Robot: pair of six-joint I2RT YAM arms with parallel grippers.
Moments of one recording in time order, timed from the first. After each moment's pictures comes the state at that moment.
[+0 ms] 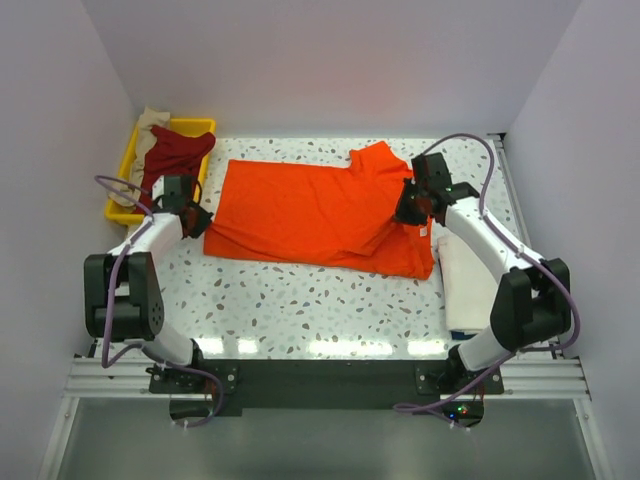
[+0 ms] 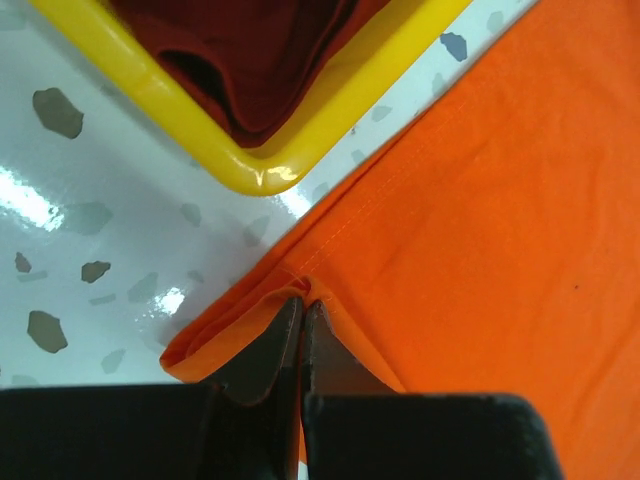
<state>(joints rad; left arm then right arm) 0.06 1.56 0.94 -0.30 -0.14 -0.83 0.29 1.53 1.21 -0.61 0.00 0.57</state>
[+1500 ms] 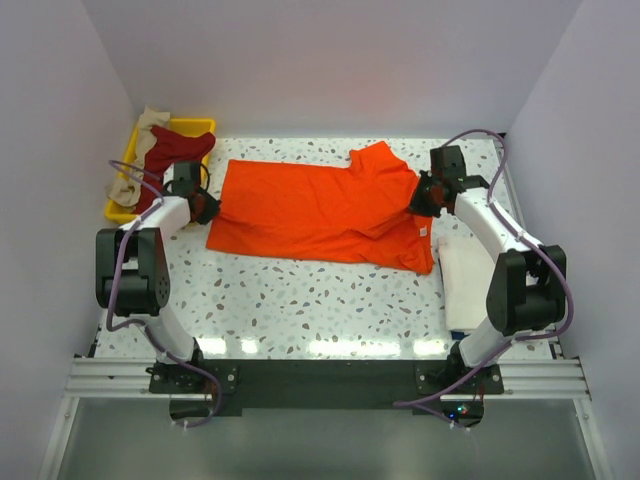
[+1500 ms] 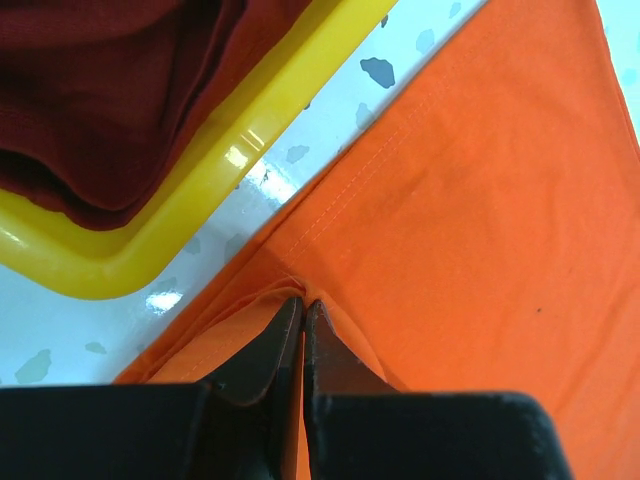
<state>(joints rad) 0.03 1.75 1.11 -0.28 -0.11 -0.83 0.15 1.63 1.27 -0.57 -0.03 0.53</state>
